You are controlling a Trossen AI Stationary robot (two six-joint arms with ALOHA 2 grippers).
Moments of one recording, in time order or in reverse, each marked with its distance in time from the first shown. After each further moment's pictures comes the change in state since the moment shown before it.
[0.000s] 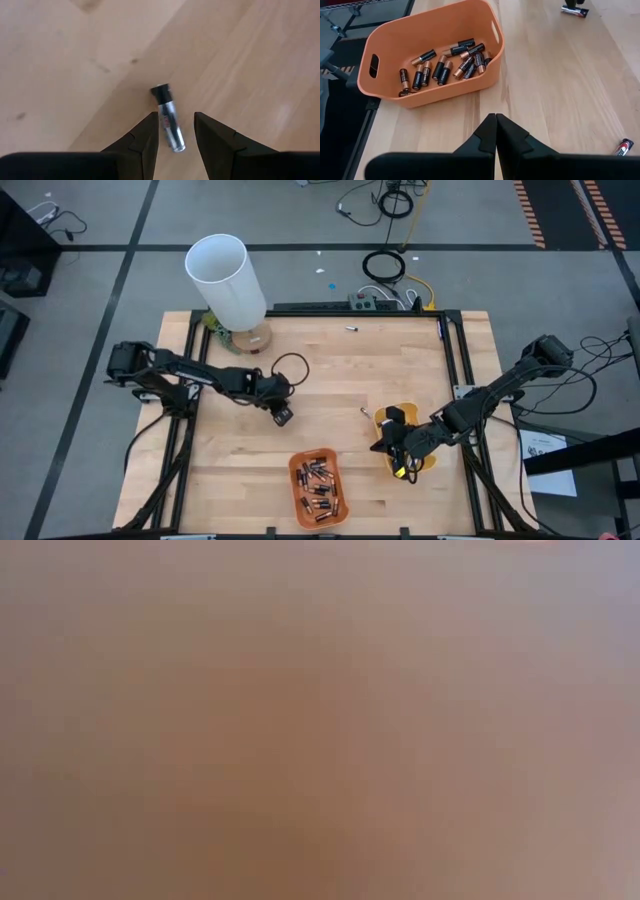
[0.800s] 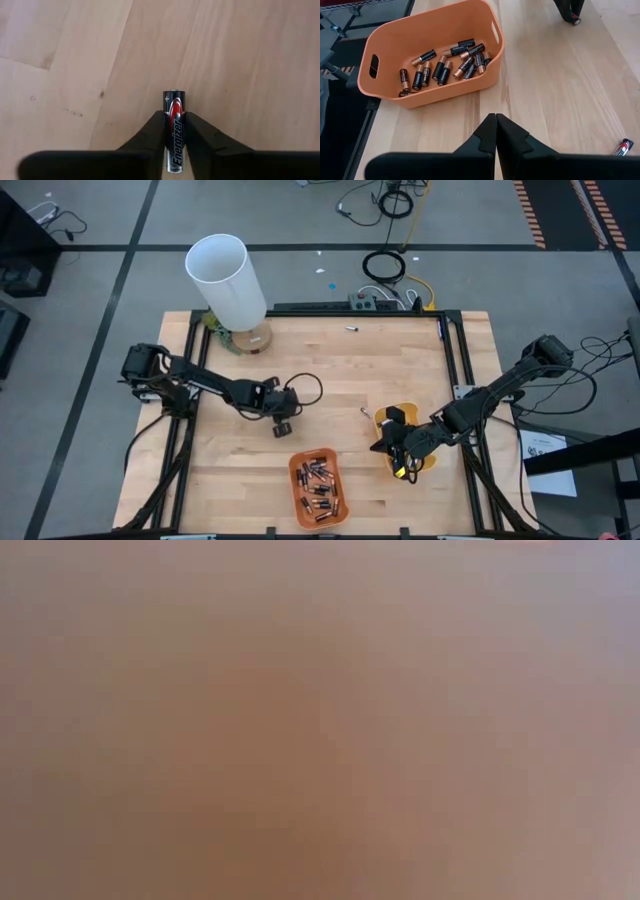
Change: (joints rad) left arm -0.115 0.146 0.051 0.059 -0.162 0.354; right arm 0.000 0.000 0.000 0.000 0.001 0.000
